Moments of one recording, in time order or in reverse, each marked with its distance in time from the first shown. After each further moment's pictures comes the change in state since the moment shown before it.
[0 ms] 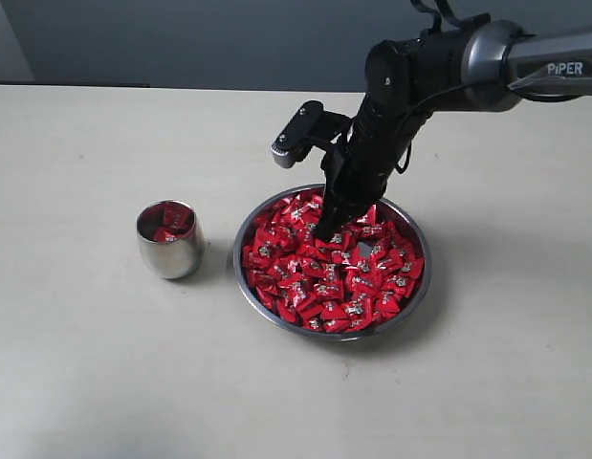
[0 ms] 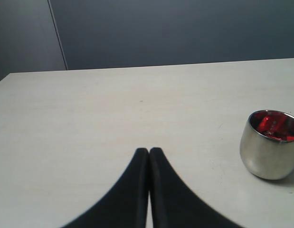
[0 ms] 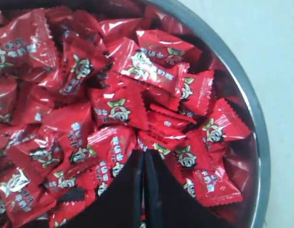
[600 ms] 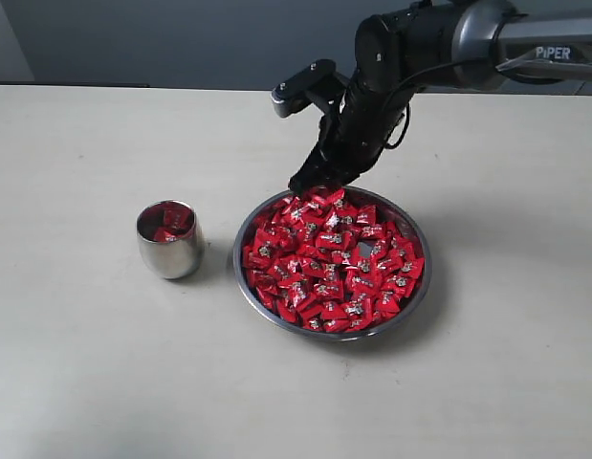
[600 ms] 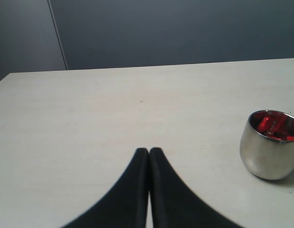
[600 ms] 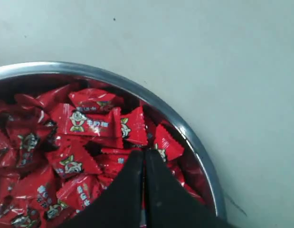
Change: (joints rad) left arm 0.000 0.000 0.000 0.000 0.000 0.000; right arm 0.000 0.042 -0.134 -0.105 0.017 0.382
